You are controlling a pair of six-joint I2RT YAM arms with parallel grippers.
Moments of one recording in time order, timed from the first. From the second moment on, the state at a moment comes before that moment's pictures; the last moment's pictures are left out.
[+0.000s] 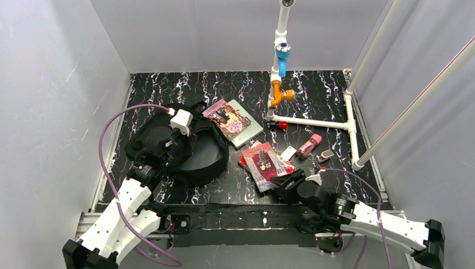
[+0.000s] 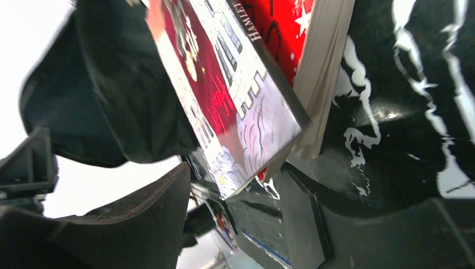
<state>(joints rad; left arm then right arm) -0.43 0.76 0.68 -0.30 0.05 -0.03 1.17 0.35 0.08 -0.33 0.40 1.82</state>
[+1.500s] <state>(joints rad) -0.43 0.78 0.68 -0.30 0.04 -0.02 1.17 0.30 0.04 -0.31 0.47 1.93</state>
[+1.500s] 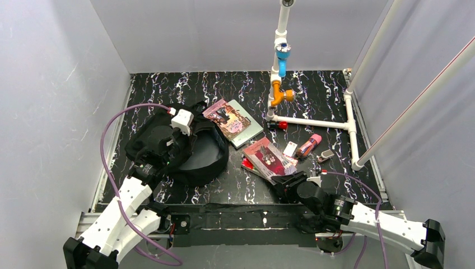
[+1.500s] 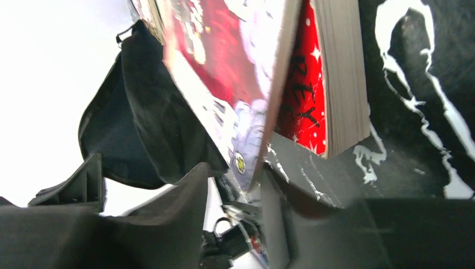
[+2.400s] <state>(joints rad) -0.43 0.91 0.91 -0.52 -0.09 -0.26 1.17 0.49 0.71 -0.61 0.40 0.93</state>
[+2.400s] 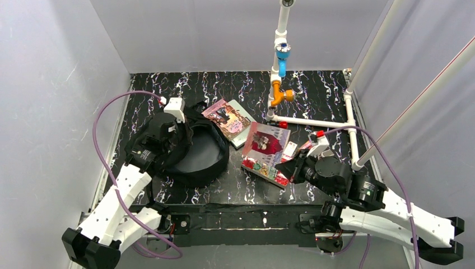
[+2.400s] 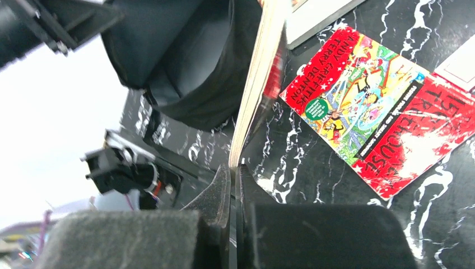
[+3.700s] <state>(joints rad) -0.43 0.76 0.91 -0.58 -0.08 -0.38 1.17 1.03 0.80 -0.03 -0.12 1.18</state>
